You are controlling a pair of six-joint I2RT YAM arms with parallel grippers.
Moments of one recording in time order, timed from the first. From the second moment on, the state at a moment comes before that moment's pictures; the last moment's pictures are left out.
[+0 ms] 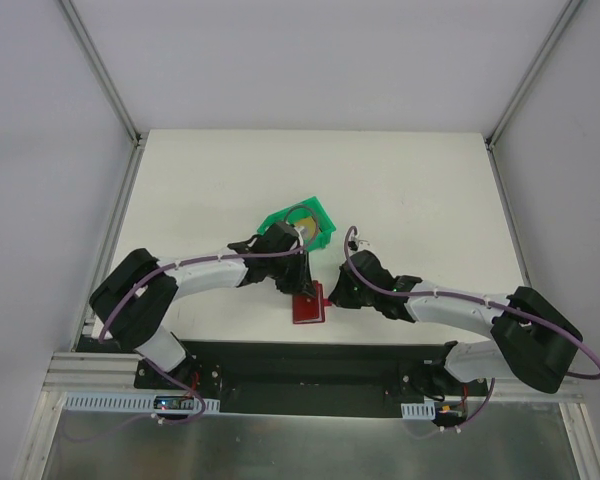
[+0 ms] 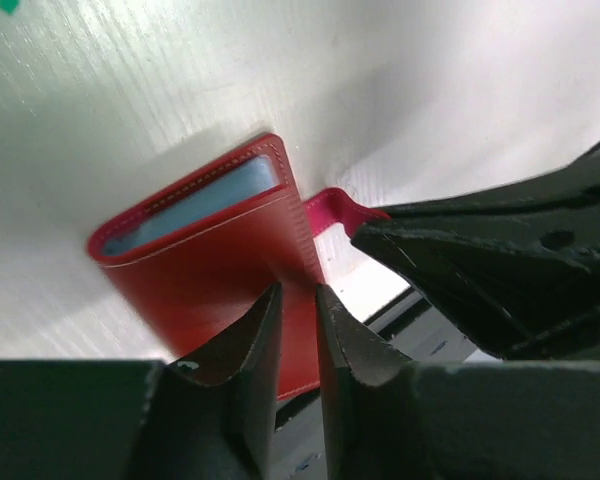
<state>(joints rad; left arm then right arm) -0.79 1.55 0.81 -0.18 0.34 -0.79 0.90 1.32 0.54 -0.08 0.07 0.85</state>
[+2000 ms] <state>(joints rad) -0.79 1.56 0.73 -0.11 0.30 -0.81 0.92 1.47 0.70 -0.11 -0.08 0.77</state>
